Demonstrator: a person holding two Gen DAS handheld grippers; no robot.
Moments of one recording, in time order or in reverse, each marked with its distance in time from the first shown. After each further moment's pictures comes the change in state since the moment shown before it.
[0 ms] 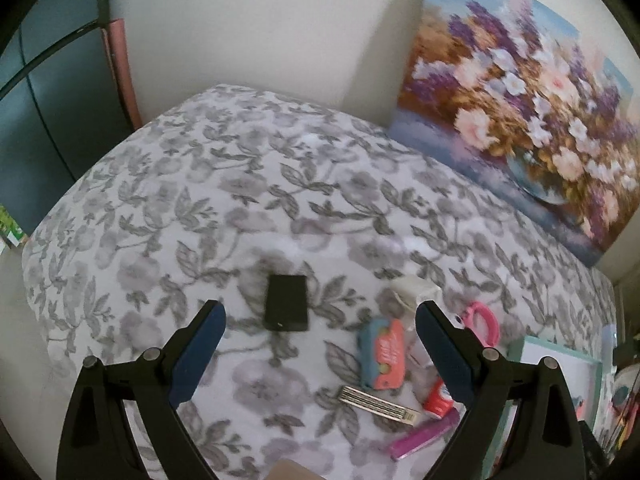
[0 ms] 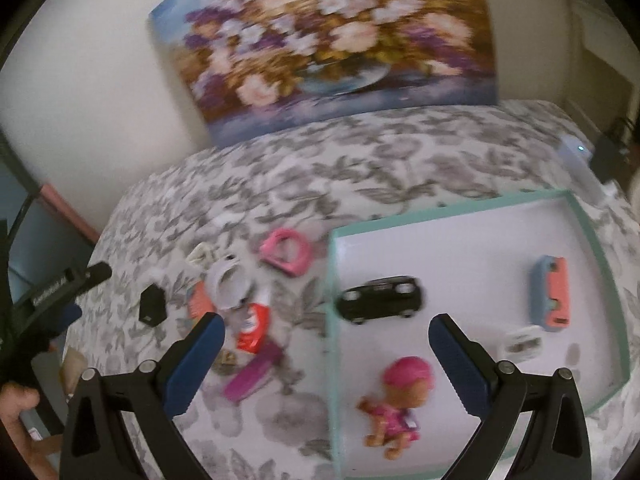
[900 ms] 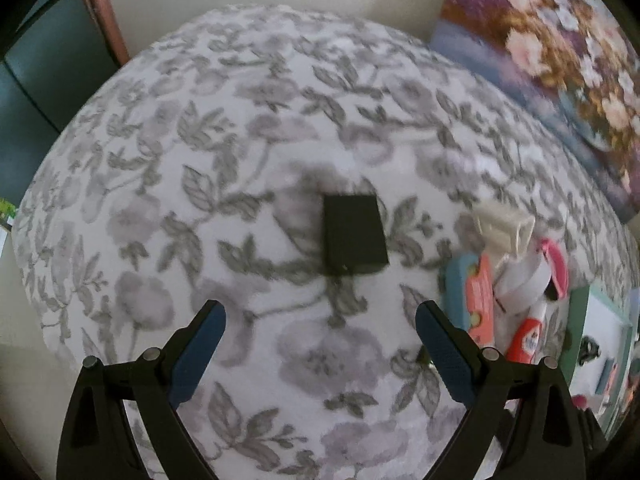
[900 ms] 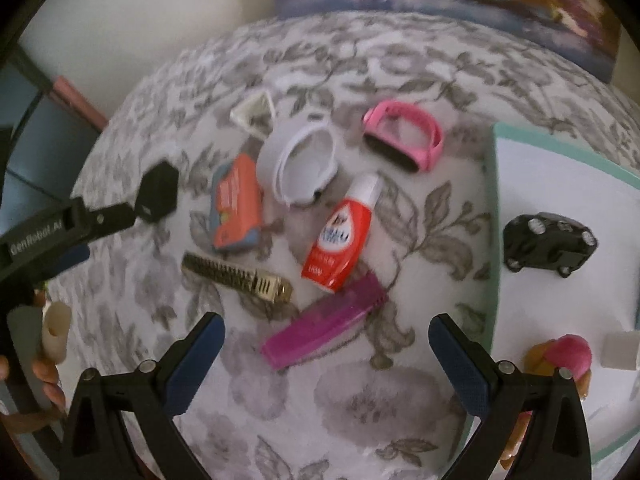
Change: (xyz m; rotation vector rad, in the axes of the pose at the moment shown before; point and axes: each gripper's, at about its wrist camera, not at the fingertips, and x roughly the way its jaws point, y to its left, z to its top) left arm 0.074 0.039 -0.023 0.050 0.290 0.031; right arm 0.099 0.071 -0.045 -0.214 0.326 0.045
